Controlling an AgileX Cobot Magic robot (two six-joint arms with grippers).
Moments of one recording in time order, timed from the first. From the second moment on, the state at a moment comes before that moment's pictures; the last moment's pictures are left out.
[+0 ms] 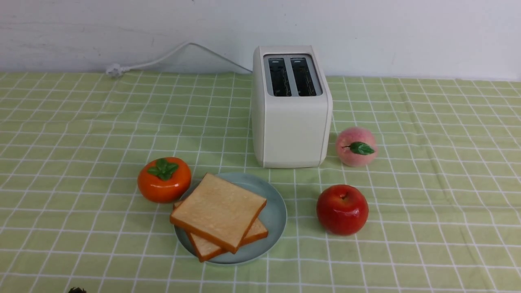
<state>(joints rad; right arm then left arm) 0.10 -0.01 0.02 0.02 0.38 0.08 -0.61 0.05 0.03 -1.75 -0.07 1.44</state>
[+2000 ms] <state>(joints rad) 0.10 -0.01 0.02 0.02 0.38 0.08 -0.59 0.05 0.03 -0.57 -0.06 0.51</state>
